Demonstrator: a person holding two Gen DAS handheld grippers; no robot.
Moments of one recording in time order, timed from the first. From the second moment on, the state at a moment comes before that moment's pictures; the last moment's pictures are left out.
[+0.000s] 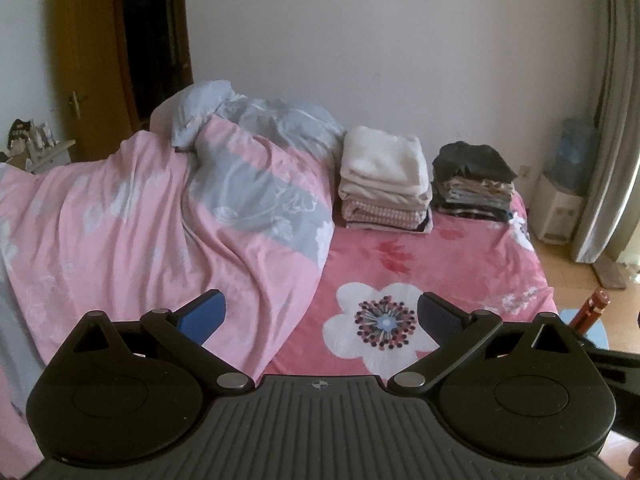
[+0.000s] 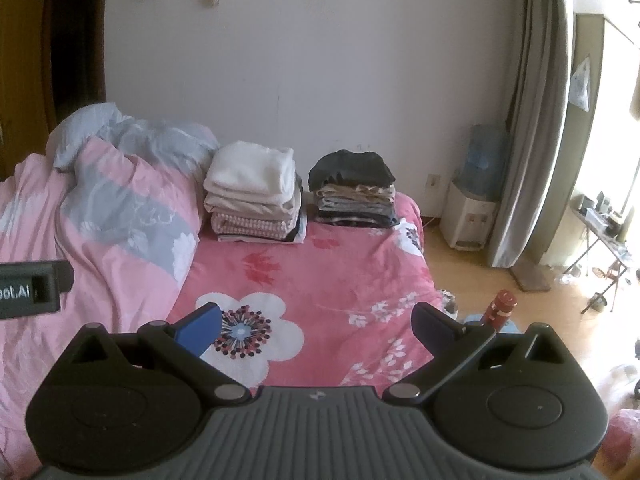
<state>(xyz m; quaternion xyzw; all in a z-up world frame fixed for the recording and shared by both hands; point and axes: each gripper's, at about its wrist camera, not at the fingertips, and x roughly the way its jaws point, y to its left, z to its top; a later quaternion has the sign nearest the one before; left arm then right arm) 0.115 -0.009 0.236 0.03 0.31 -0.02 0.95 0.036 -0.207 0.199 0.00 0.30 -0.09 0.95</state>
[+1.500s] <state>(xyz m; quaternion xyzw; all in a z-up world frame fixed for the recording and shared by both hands) 0.130 -0.042 0.216 0.02 0.34 -0.07 0.94 0.048 -0.238 0.195 -0.01 0.32 -0.14 0.94</state>
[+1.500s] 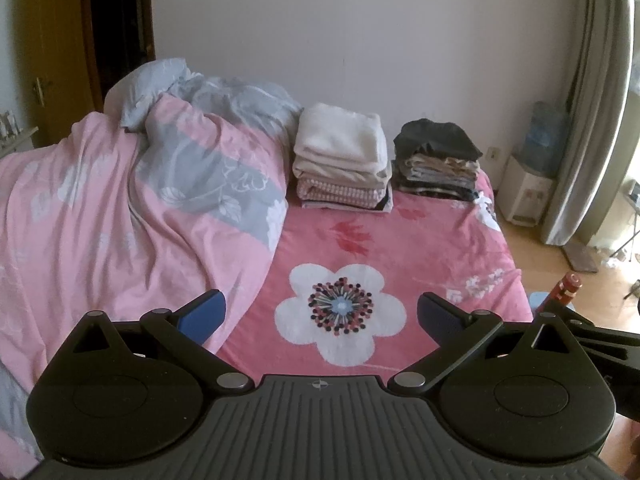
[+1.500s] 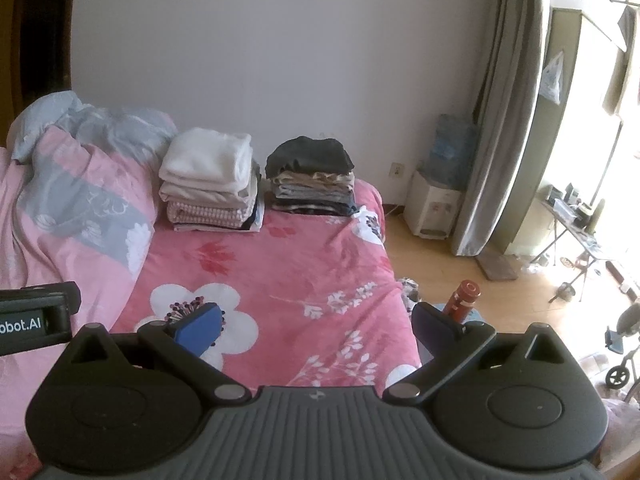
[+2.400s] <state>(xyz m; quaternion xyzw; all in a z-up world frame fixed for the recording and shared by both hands) 0.132 -0.042 0.213 0.02 0.35 -0.07 0.94 0.052 -0.234 0.191 -0.02 0.32 -0.13 0.94</state>
